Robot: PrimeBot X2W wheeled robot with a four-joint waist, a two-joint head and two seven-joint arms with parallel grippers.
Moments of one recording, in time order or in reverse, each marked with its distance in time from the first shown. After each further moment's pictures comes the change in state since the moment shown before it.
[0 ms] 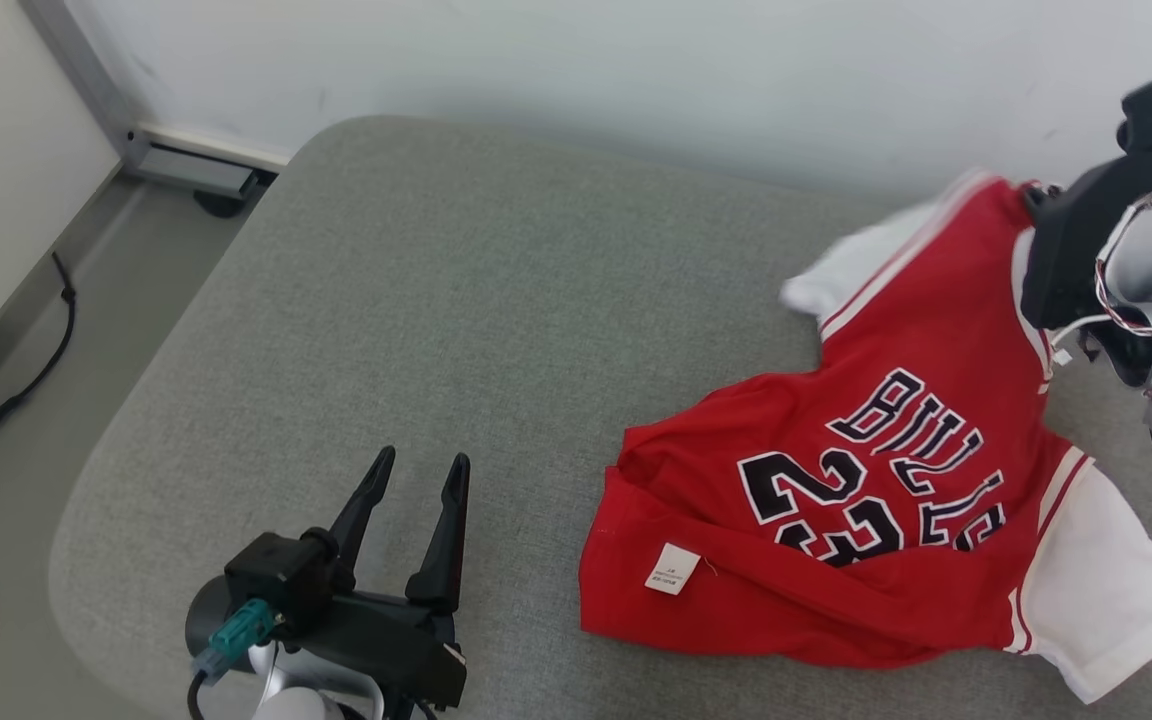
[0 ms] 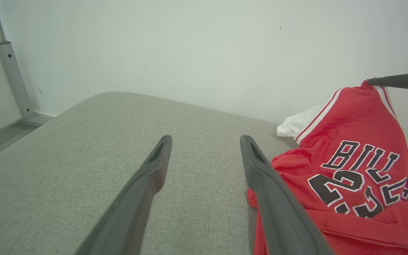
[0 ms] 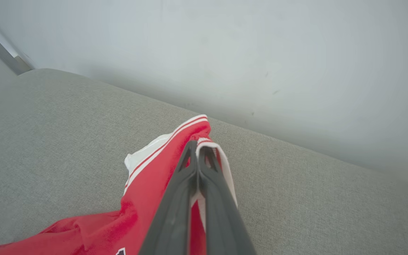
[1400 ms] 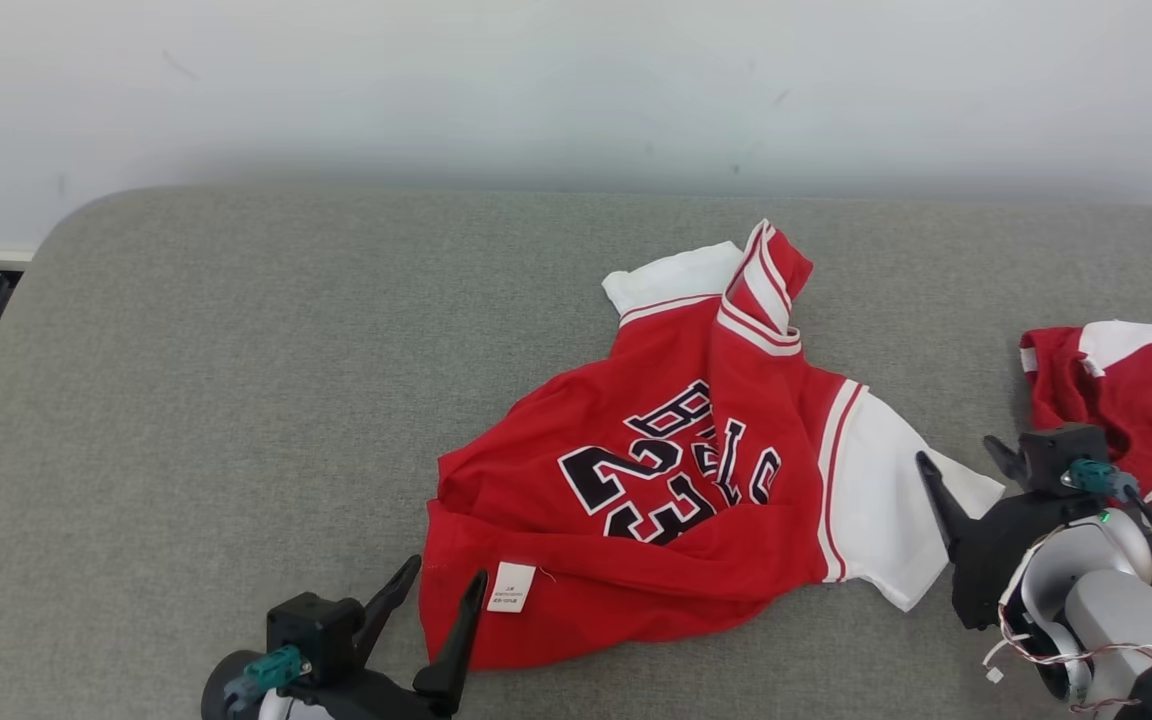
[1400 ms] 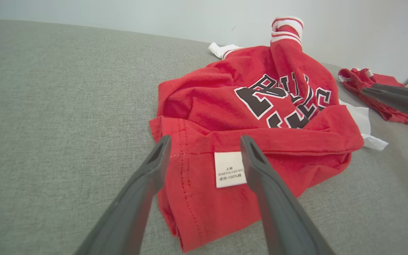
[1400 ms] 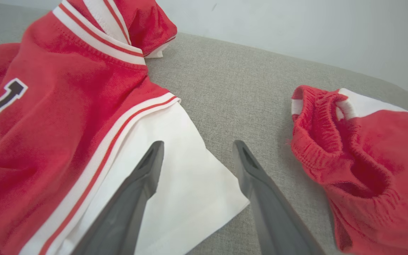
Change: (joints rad) left arm 0.055 0.046 -0.058 0.105 -0.026 -0.091 0.082; right arm 0.493 0.005 0.062 -0.166 -0.072 -0.045 -0.404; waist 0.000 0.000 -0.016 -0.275
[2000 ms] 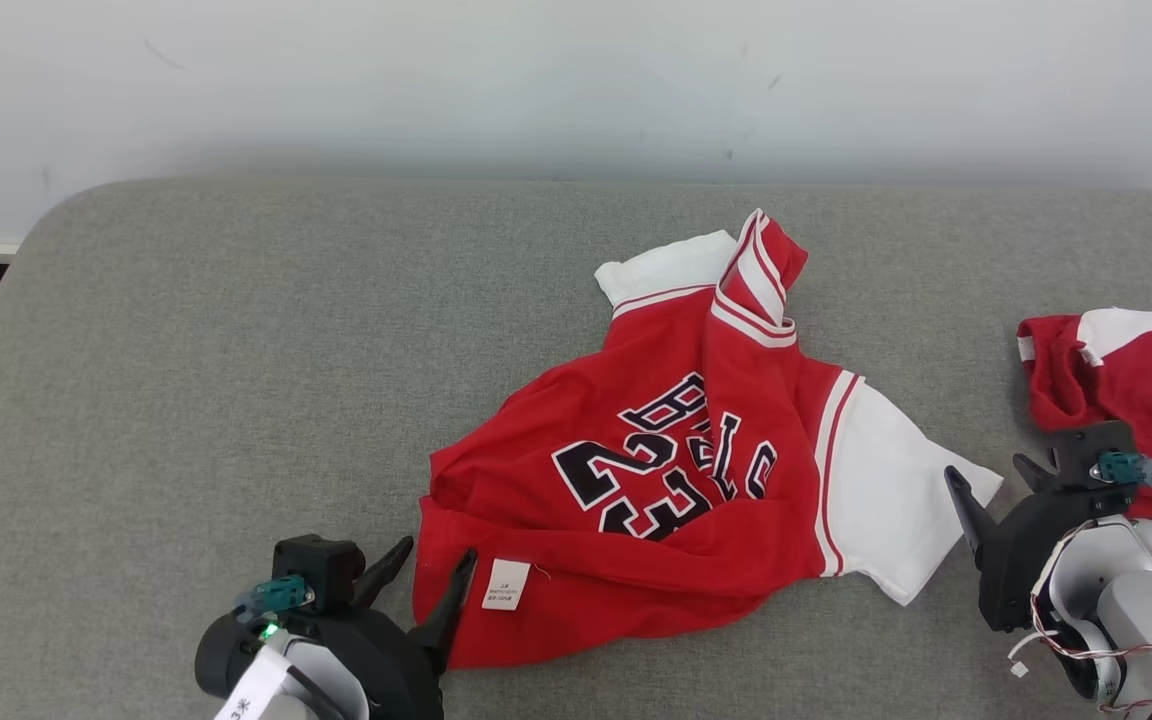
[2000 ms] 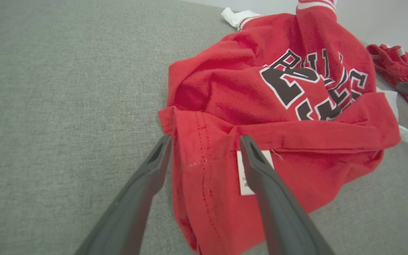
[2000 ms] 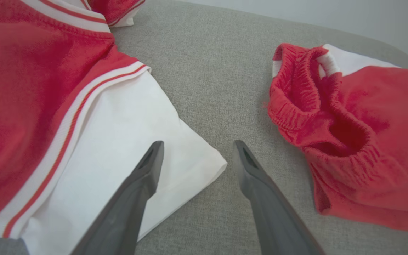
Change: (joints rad) left arm -0.119 -0.003 -0.005 0.131 -0.043 -0.032 0.134; right arm 0.041 -0.052 -0.036 -0.074 0.050 -0.025 0.105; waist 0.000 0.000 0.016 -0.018
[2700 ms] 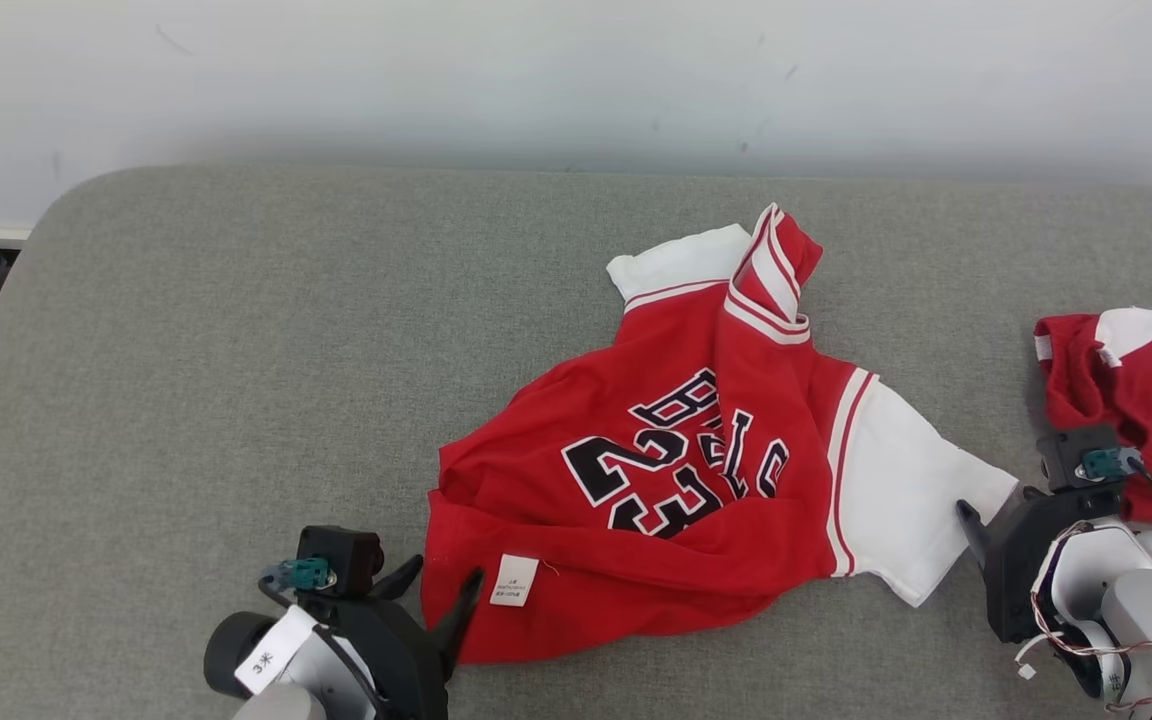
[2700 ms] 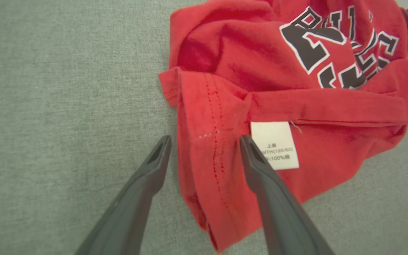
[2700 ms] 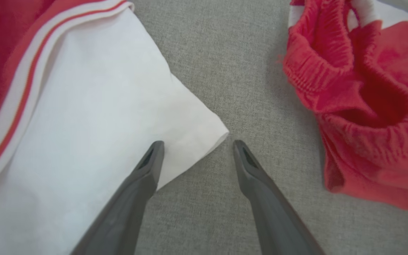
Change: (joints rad) left arm -0.044 -0.005 -0.022 0.058 -0.017 -0.007 0.137; right arm -0.021 -0.015 0.040 0.031 -0.002 -0.011 0.157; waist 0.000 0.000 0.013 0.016
